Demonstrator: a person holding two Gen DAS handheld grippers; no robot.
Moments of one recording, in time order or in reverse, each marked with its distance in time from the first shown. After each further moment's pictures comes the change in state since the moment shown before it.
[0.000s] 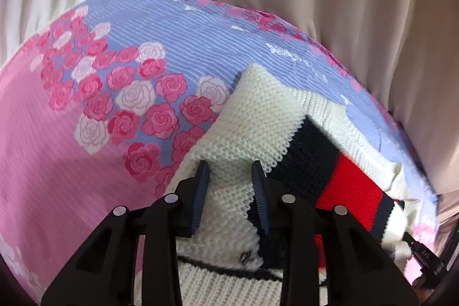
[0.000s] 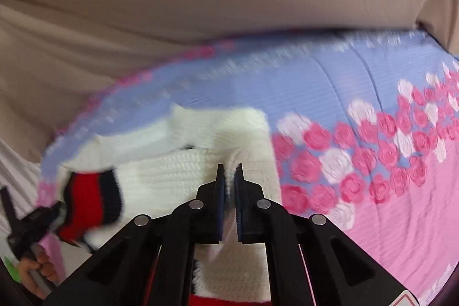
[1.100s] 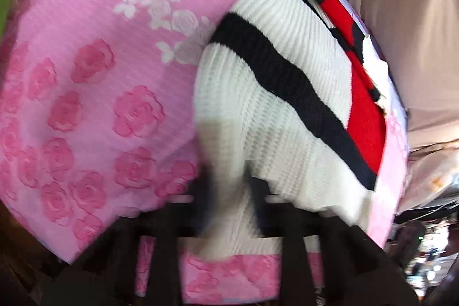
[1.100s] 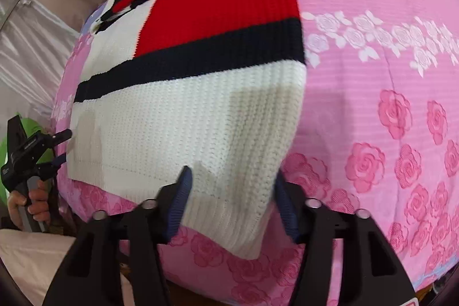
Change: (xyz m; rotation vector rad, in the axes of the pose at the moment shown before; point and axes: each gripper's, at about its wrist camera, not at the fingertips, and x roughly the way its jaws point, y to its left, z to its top) left arm -0.157 0.120 -0.230 -0.117 0.365 -0.187; right arm -0.122 -0.029 -0.313 -0.101 0.258 0.203
